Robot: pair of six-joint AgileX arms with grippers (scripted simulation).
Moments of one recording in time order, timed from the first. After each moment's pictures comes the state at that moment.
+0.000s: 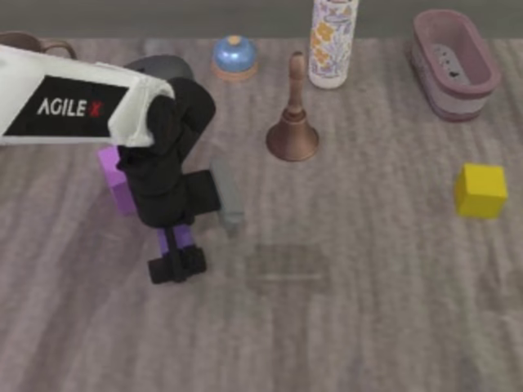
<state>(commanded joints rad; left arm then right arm) -0.45 2.16 1.34 -0.75 0.00 0.88 0.00 0.00 0.00 0.00 0.00 0.00</state>
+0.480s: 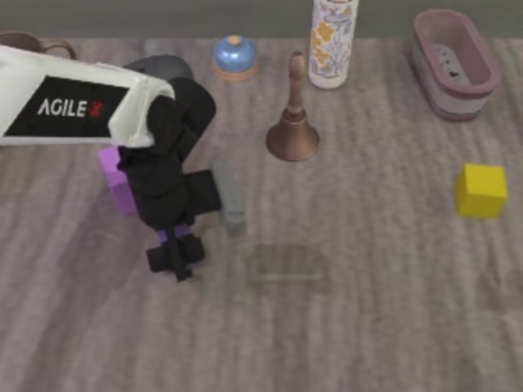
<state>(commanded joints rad) -0.45 2.16 1.34 -0.75 0.00 0.88 0.00 0.00 0.00 0.00 0.00 0.00</state>
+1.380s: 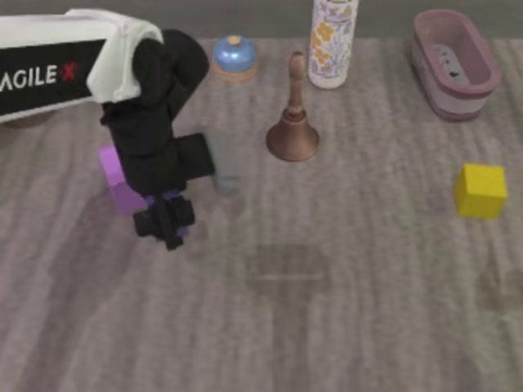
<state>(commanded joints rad) -0.43 2.03 1.47 -1.00 0.02 0.86 0.00 0.00 0.00 0.00 0.00 0.00</state>
